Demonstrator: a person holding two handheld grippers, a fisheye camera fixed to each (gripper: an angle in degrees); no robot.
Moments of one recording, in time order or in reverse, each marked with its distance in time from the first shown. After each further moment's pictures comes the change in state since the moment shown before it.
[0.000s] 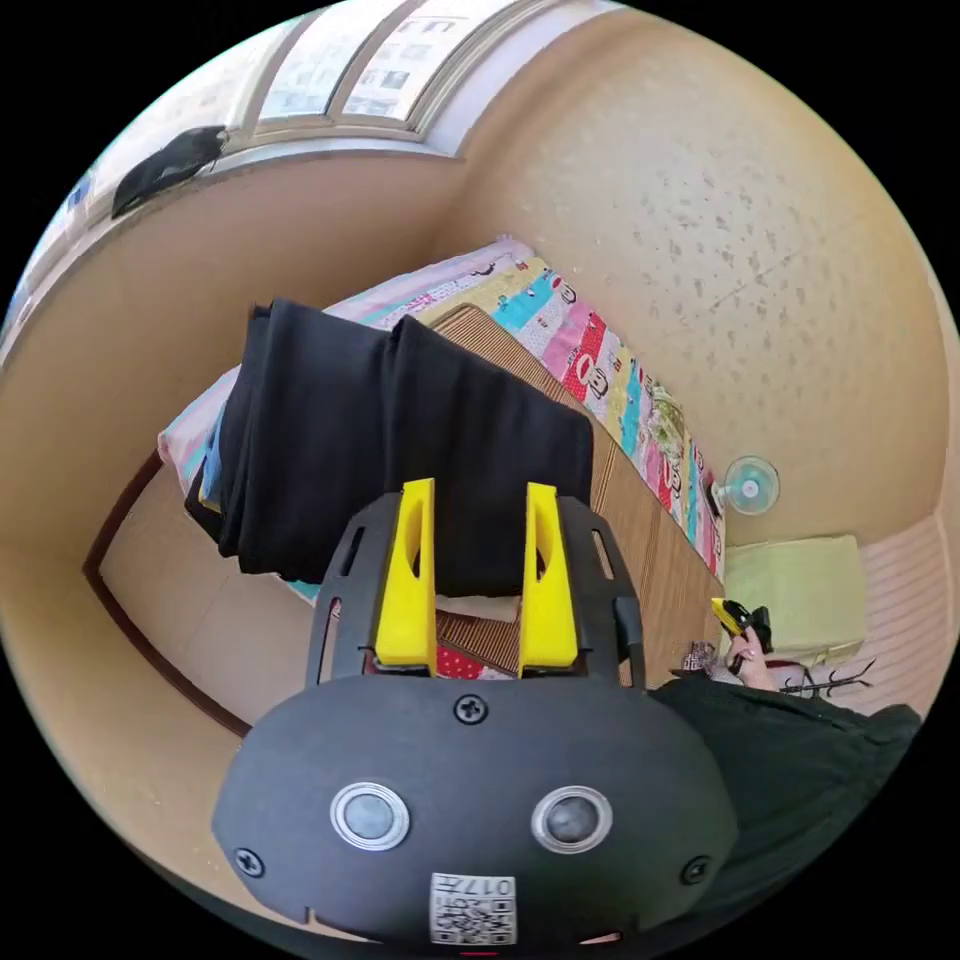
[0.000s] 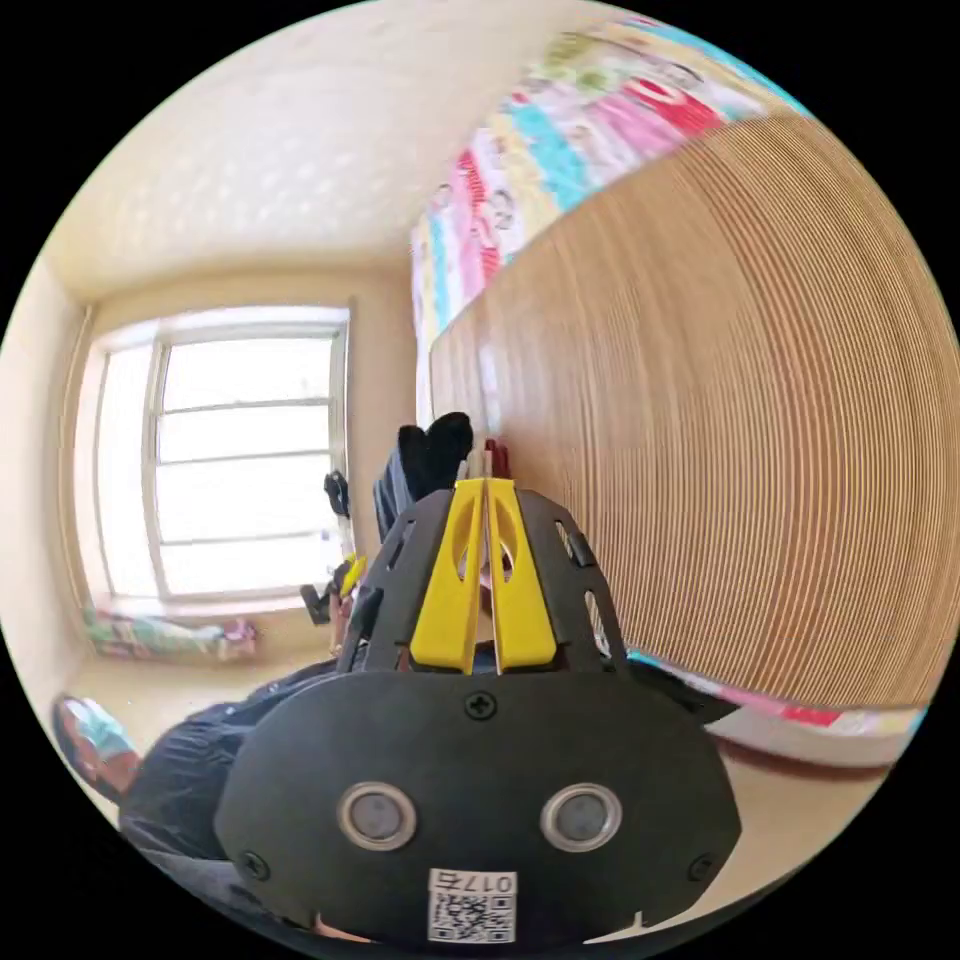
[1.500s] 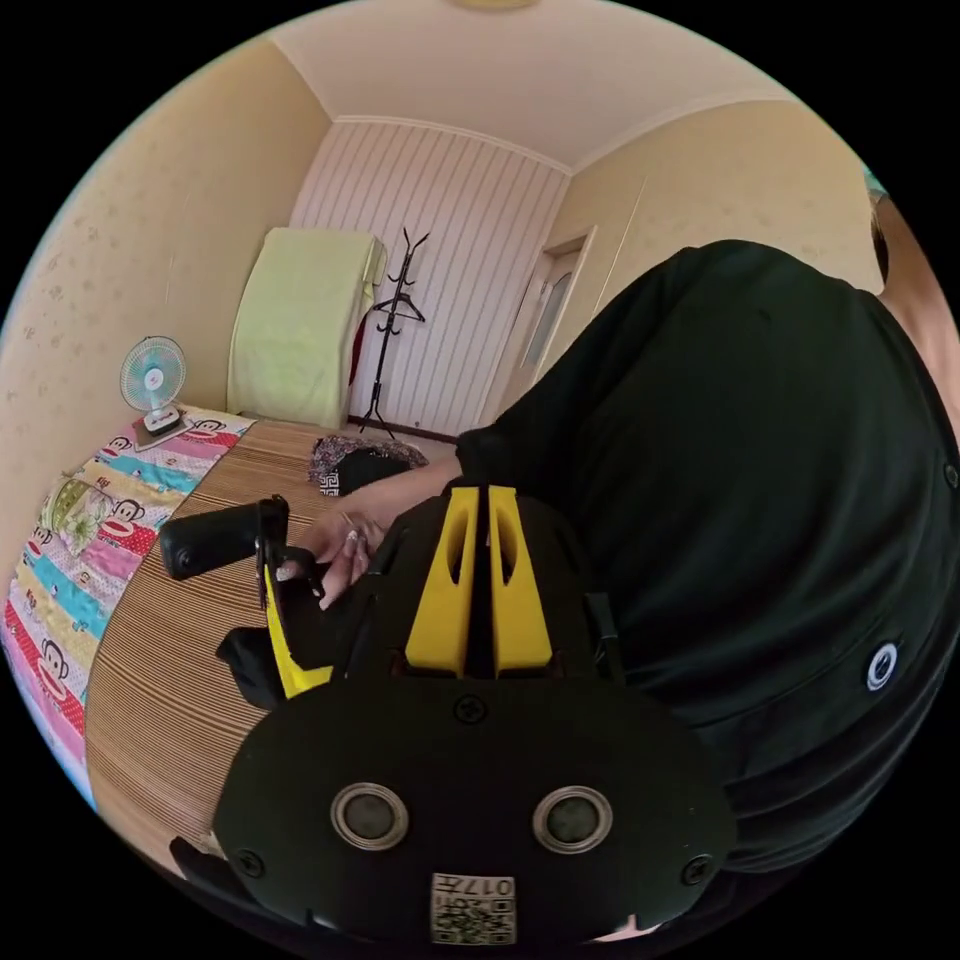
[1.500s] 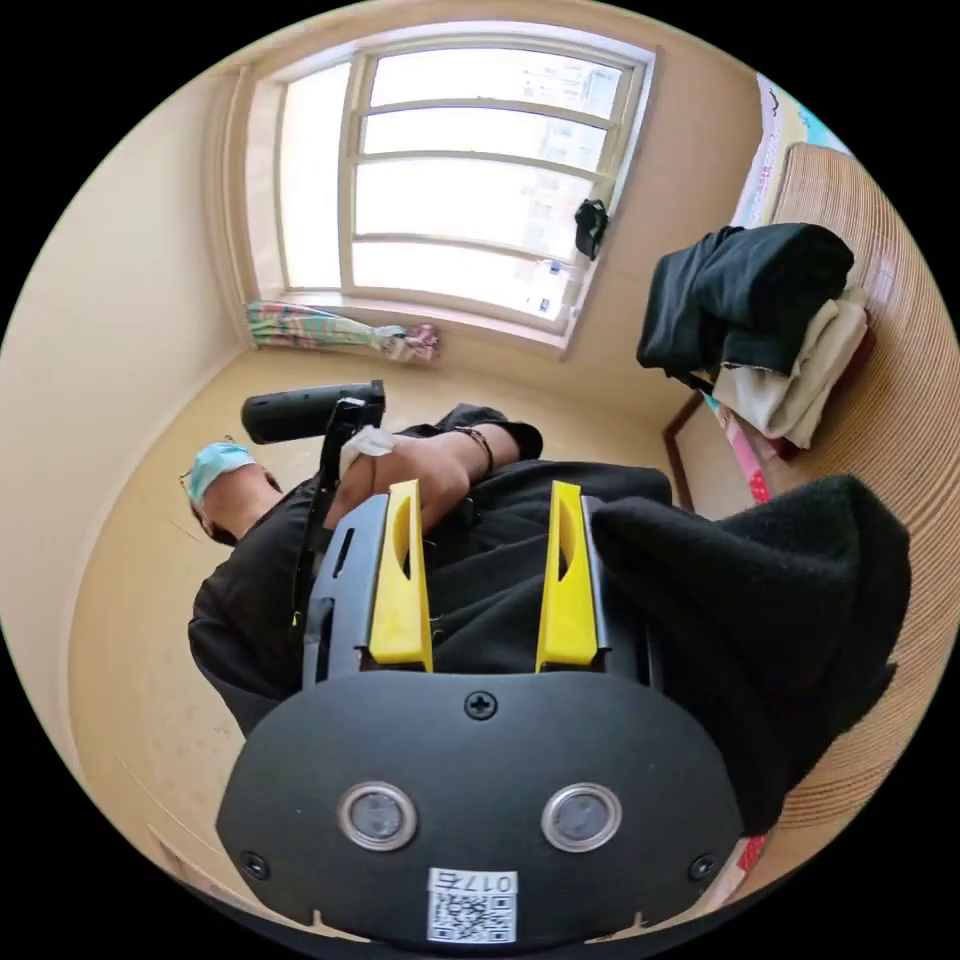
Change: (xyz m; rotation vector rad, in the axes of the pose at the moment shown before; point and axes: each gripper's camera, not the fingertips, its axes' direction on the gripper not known) left arm 0.365 0.399 -0.034 -0.528 1.044 1.593; right arm -0.171 0.046 0.229 -0.743 -0.550 -0.439
